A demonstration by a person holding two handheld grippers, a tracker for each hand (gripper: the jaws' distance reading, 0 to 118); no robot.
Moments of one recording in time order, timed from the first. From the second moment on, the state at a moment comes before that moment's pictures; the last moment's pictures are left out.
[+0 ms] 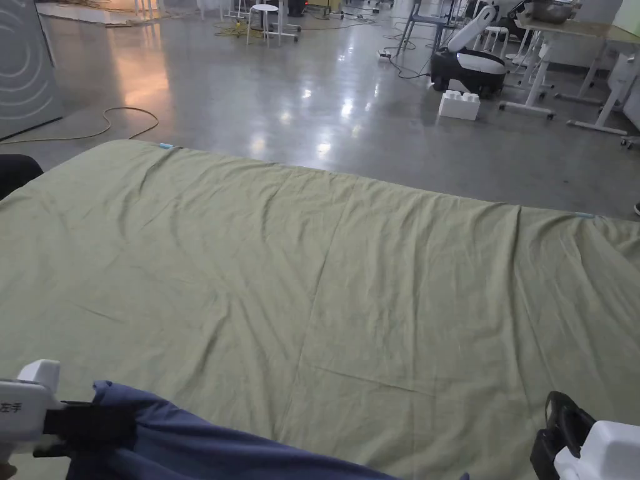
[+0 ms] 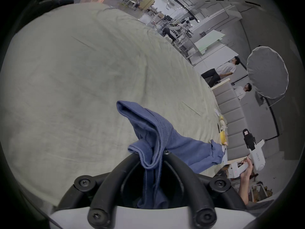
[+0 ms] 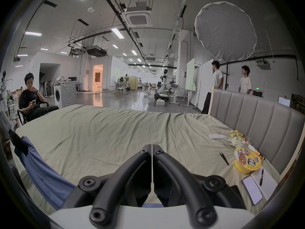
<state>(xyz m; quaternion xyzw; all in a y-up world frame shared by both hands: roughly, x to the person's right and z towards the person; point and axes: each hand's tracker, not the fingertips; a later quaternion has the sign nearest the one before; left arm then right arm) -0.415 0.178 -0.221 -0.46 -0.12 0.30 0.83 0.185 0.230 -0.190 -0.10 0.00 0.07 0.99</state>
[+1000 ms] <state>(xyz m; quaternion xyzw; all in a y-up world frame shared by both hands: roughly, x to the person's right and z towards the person) -0.184 0.160 -0.245 -0.51 -0.19 0.24 0.80 0.192 0.219 -0.182 -0.12 0.00 0.05 0.99</state>
